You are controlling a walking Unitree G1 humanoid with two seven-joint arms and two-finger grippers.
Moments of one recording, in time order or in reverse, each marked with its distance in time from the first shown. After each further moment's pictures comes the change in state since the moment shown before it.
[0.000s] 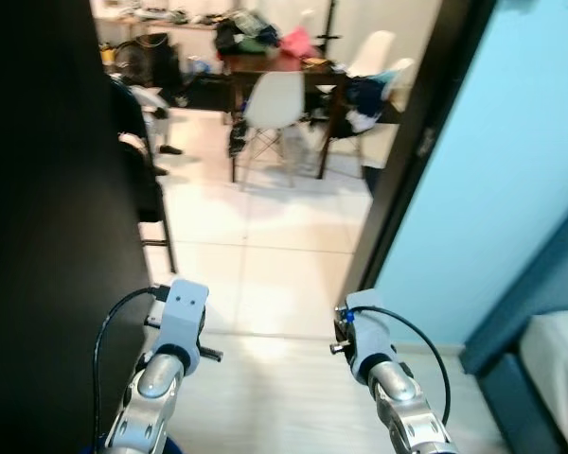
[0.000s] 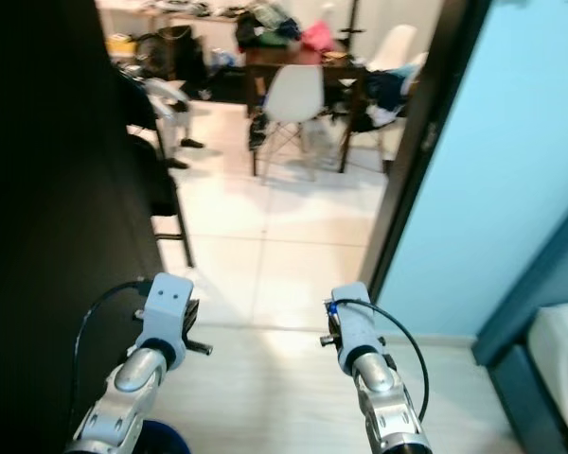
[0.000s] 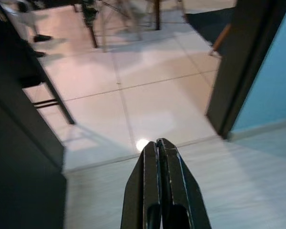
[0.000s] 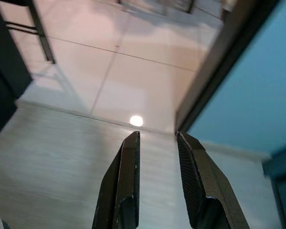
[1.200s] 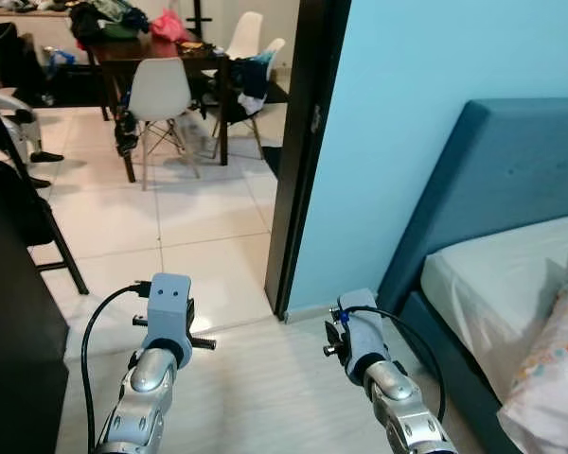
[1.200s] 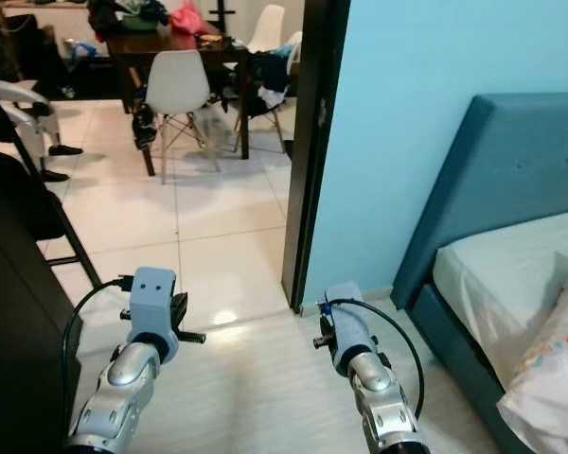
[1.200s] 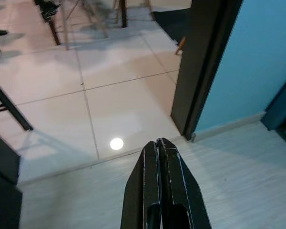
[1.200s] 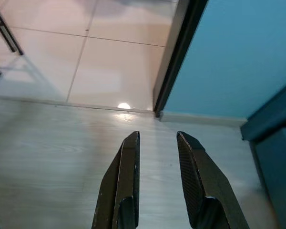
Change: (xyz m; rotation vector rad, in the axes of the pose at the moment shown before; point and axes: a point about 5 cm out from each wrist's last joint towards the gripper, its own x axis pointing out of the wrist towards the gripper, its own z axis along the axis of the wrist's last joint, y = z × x) left arm 0.003 -0.001 0.004 -0.105 -0.010 0.035; right arm 0.001 -0.002 0.003 -0.026 -0.003 0.052
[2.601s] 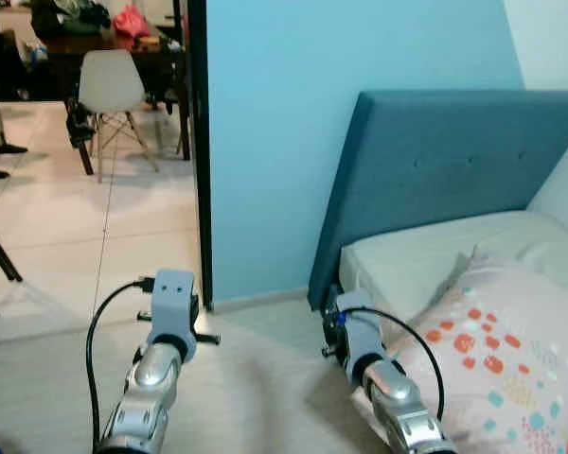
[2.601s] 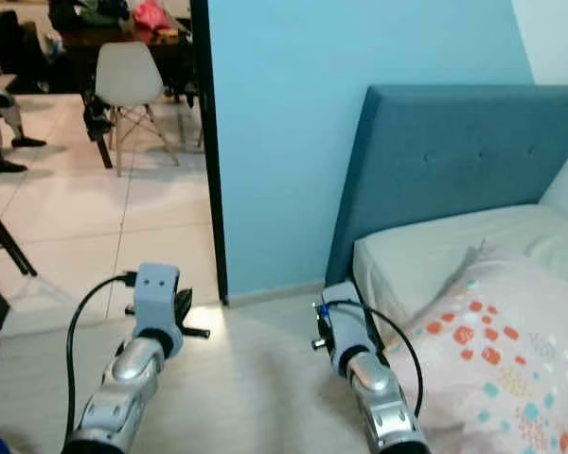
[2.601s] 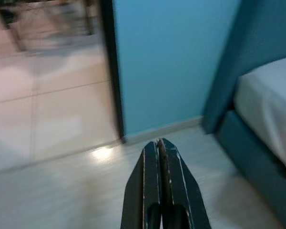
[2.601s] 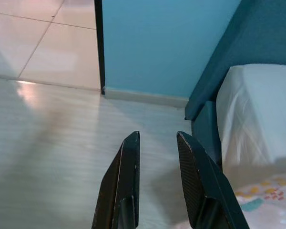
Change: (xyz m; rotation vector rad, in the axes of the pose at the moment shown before) left arm 0.003 0.001 0.004 -0.006 -0.010 0.008; right arm 0.001 0.000 0.000 -0.022 0.003 0.012
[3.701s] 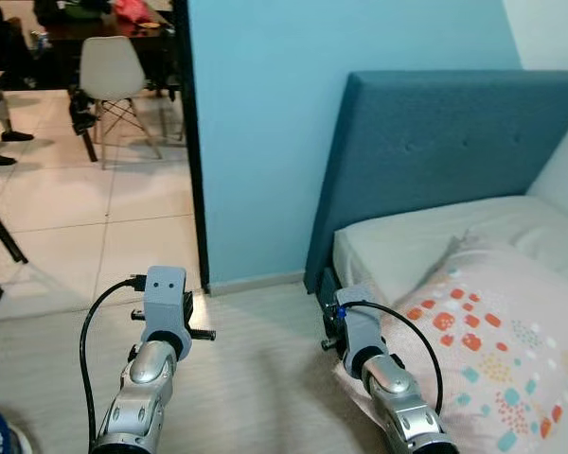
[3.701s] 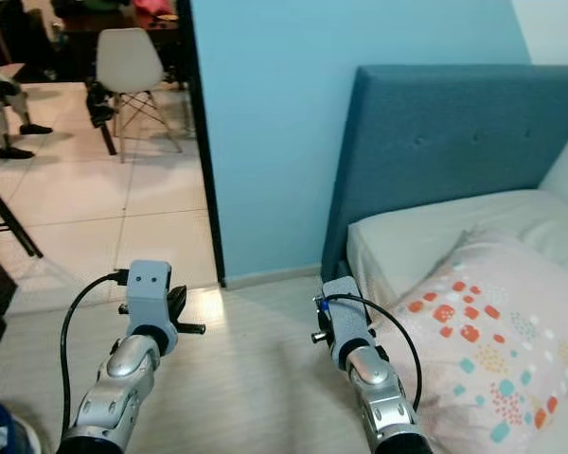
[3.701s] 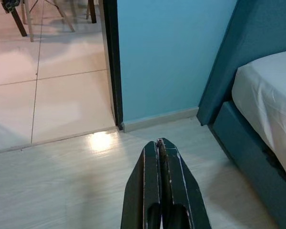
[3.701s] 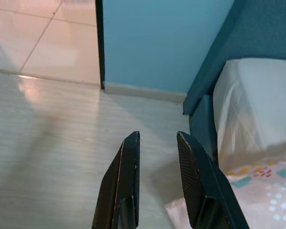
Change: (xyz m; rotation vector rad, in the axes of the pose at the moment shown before) left arm 0.003 0.003 0.004 -0.026 -0.006 0.000; right arm 0.006 -0.001 0.011 -0.004 -0.039 -0.014
